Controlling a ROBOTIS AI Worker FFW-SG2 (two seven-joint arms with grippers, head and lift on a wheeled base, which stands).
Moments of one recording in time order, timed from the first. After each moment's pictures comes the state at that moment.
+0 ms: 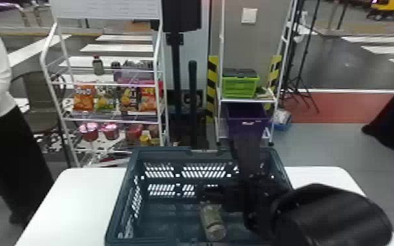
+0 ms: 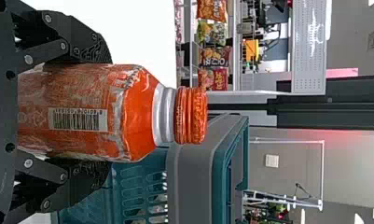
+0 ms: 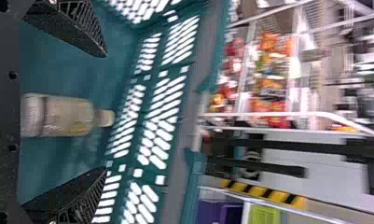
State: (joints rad) left arm 0.77 0.16 0.07 -1.93 0.14 -0.16 -0.09; right arm -0.18 -0.01 0.32 -1.96 -0.17 1.12 -0.07
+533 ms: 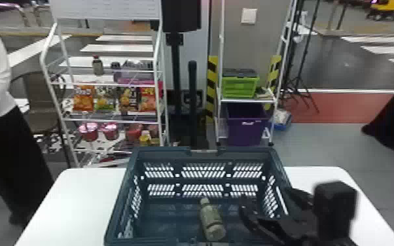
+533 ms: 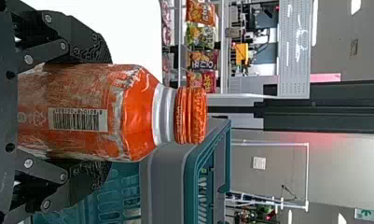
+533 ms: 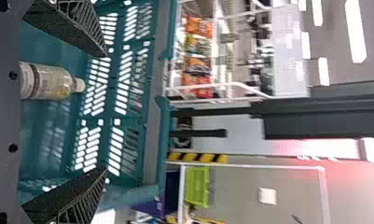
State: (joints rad) left arm 0.77 0.15 0.08 -1.97 0.16 -0.16 -0.09; right arm 0.37 -0.17 0.18 -2.34 -0.16 0.60 -0.06
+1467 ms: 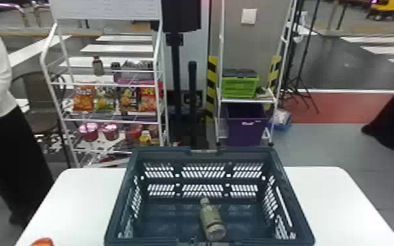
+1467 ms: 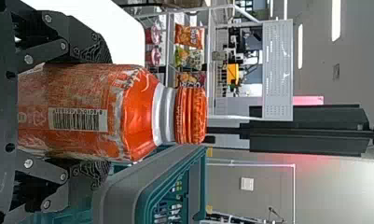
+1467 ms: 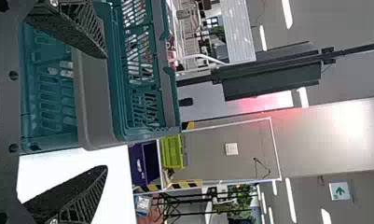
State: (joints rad) left arm 0.78 0.08 0.17 -2.11 0.15 -0.05 -0.10; right arm 0.91 -0.17 0.11 -2.17 -0.17 -0.27 -0.05
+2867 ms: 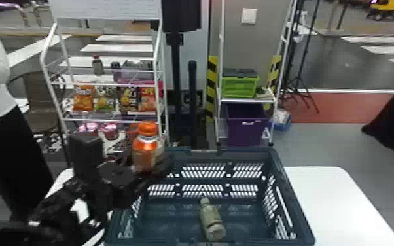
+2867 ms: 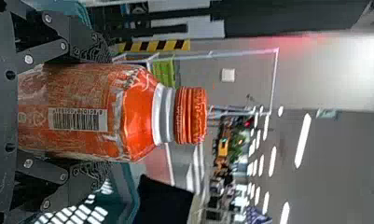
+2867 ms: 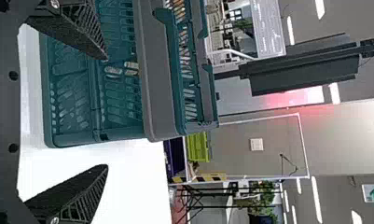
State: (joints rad) left arm 0.06 0.10 -0.05 -2.15 0.02 0.65 -0.46; right arm 0.99 -0.14 0.13 -2.07 -0.13 -0.33 -0.06
